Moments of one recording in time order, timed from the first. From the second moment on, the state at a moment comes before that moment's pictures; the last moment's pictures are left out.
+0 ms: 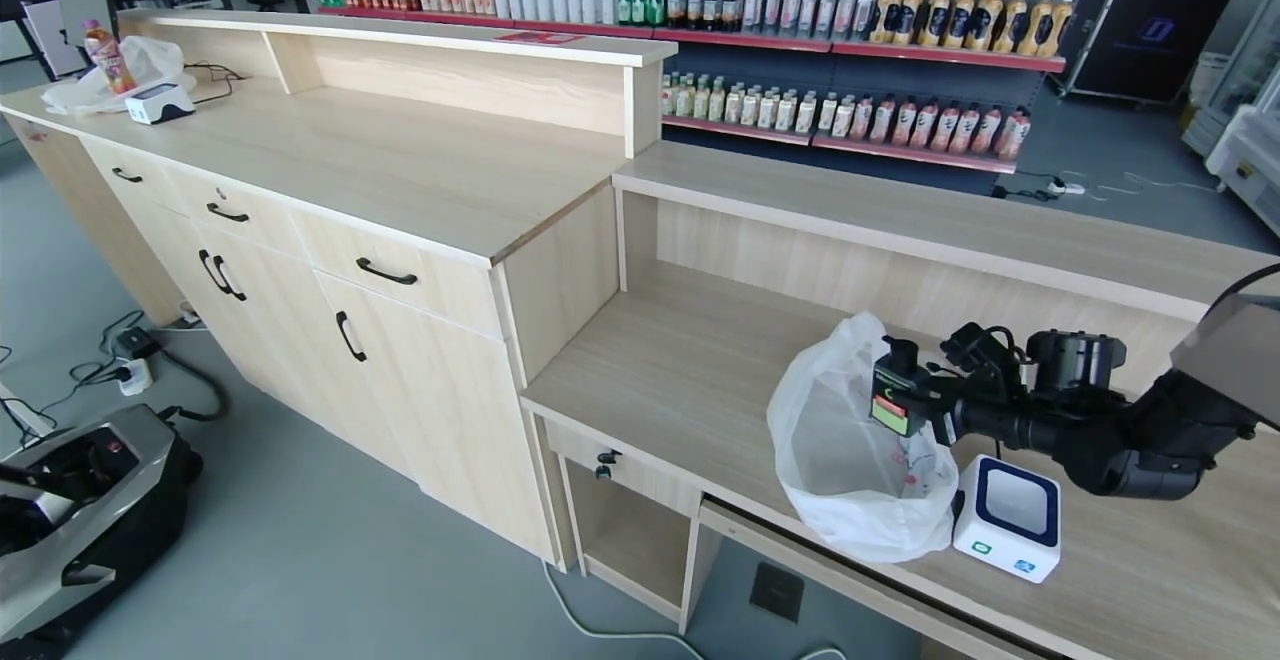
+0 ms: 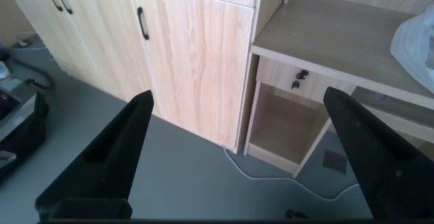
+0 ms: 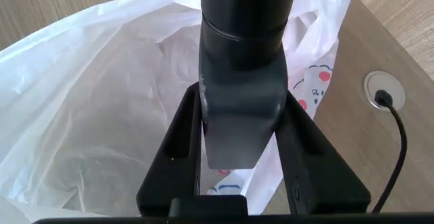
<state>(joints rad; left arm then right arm) 0.00 0.00 0.00 0.00 -0.02 0.00 -0.12 2.34 -1.00 -0.94 0.55 -0.50</state>
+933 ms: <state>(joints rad) 0.00 0.00 0.00 0.00 -0.02 0.00 -0.11 2.52 -1.11 -1.03 0.55 -0.47</state>
